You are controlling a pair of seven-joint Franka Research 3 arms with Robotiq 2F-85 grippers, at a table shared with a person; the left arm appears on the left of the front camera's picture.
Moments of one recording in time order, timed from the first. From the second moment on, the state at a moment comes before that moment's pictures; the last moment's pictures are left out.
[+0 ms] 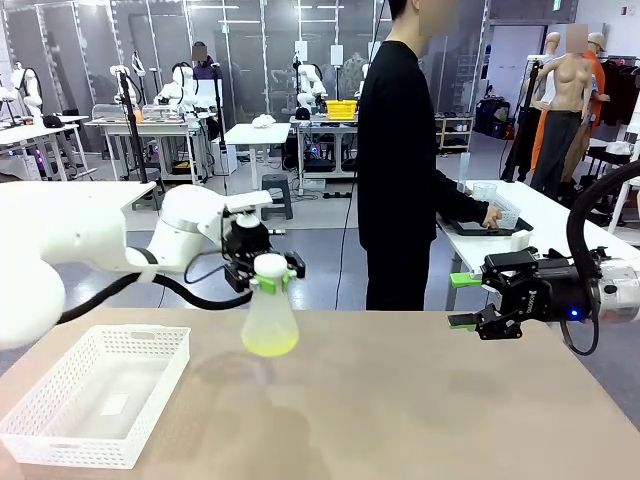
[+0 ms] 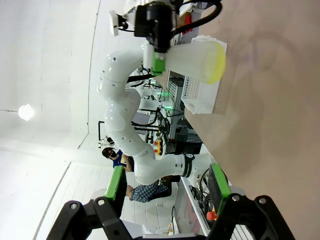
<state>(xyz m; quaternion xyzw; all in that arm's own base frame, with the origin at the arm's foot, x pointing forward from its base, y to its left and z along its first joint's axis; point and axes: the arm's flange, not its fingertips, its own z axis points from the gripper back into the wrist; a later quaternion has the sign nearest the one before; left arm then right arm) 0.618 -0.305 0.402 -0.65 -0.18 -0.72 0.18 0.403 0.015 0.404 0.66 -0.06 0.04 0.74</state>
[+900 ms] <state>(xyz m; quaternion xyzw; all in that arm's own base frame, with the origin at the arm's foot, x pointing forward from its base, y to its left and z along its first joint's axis) 0.549 -0.111 0.442 -0.59 -0.30 -0.69 0.31 0.403 0.015 0.404 0.66 -0.06 0.04 0.74</state>
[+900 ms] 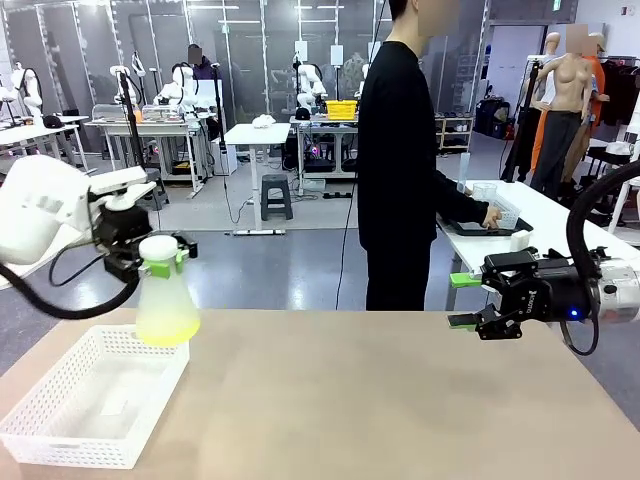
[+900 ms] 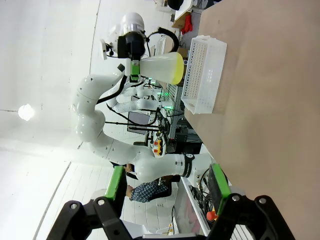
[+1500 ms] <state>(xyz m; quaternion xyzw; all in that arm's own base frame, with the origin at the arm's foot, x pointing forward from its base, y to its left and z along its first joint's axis) 0.550 -0.028 0.397 -0.59 -0.40 -0.60 0.36 0.403 0.015 0.404 0.66 -0.06 0.04 0.74</state>
